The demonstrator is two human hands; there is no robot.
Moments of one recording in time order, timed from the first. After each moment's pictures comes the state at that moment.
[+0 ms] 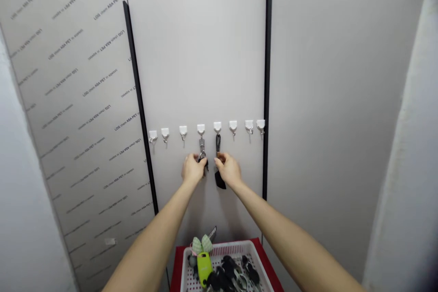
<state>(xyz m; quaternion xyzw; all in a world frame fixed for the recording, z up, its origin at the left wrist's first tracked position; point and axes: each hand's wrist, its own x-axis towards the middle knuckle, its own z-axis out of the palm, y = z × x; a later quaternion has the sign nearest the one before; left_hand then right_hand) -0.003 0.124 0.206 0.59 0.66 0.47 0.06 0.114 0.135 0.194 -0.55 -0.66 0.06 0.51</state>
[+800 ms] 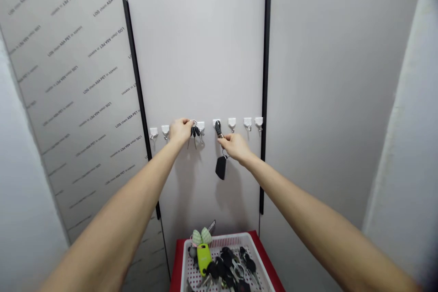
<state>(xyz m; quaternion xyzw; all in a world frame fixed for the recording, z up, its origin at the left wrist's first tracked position) -0.029 0.118 0.304 0.58 0.59 0.57 0.04 0.128 0.102 0.263 -0.53 -0.69 0.11 0.48</state>
